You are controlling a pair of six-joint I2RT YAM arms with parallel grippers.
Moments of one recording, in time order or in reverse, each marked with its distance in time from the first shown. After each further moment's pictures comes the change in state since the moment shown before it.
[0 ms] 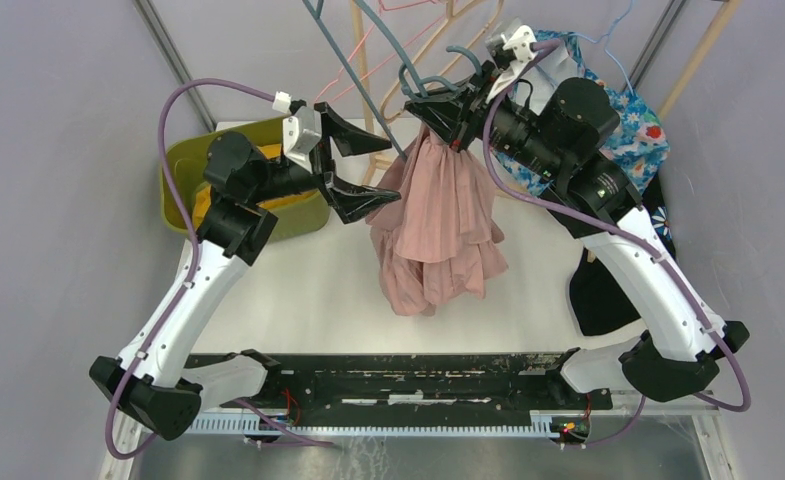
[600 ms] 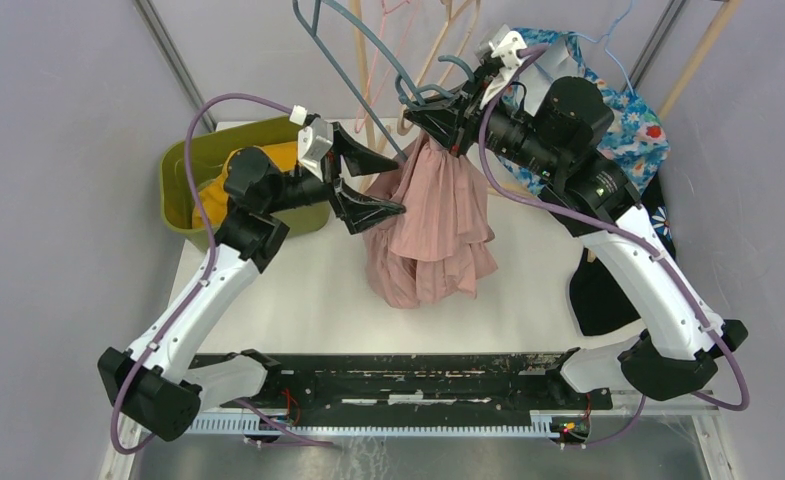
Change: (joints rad) left arm -0.005 0.010 -0.170 0.211 0.025 -0.174; right arm -0.004 0.014 0.005 -0.061 -0.045 -0.049
